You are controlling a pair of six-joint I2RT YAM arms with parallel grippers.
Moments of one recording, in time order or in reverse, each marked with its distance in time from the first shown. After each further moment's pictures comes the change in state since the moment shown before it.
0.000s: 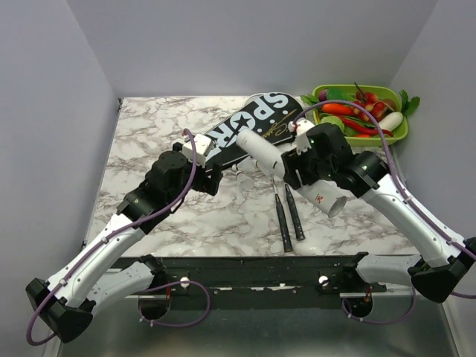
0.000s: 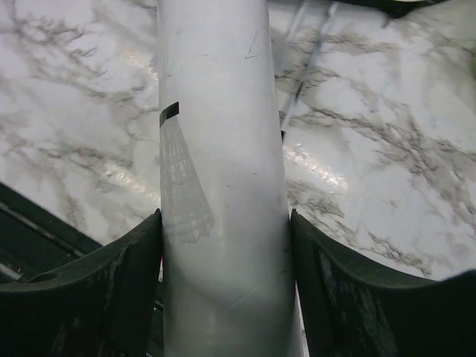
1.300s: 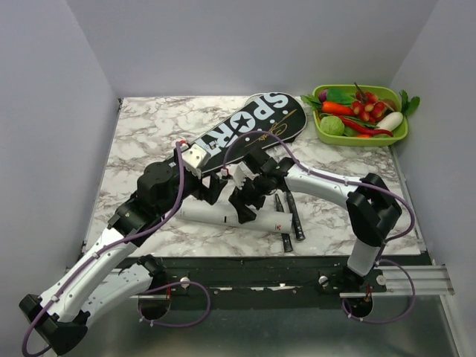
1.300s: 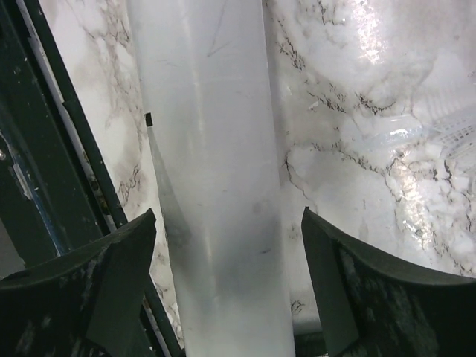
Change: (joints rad) left arm -0.002 -0.148 -0.092 0.121 0.185 0.052; right arm 0.165 0.594 -0.075 0.317 -0.599 -0.311
